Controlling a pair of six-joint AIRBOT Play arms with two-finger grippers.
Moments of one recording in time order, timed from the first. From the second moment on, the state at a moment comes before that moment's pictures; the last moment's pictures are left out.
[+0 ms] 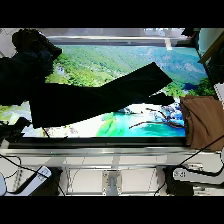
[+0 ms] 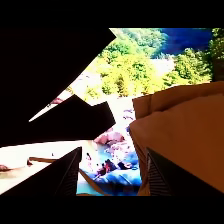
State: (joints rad) left arm 0.77 -1.06 0.59 1.18 -0.77 -1.46; right arm -0.33 -1.37 1.98 -1.49 1.59 1.48
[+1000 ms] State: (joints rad) left arm 0.77 -1.19 0.58 0.81 -0.90 -1.18; right arm -0.33 -1.20 1.97 -1.52 1.74 1.46
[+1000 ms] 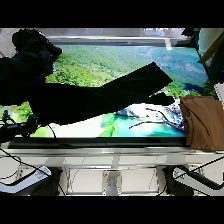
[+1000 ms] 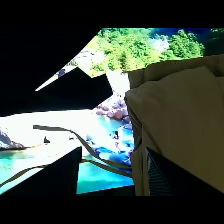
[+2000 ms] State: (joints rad) left arm 0.97 -0.93 0.58 0.93 -0.98 -1.23; right arm -0.33 -1.26 0.92 -1.09 0.95 1.49
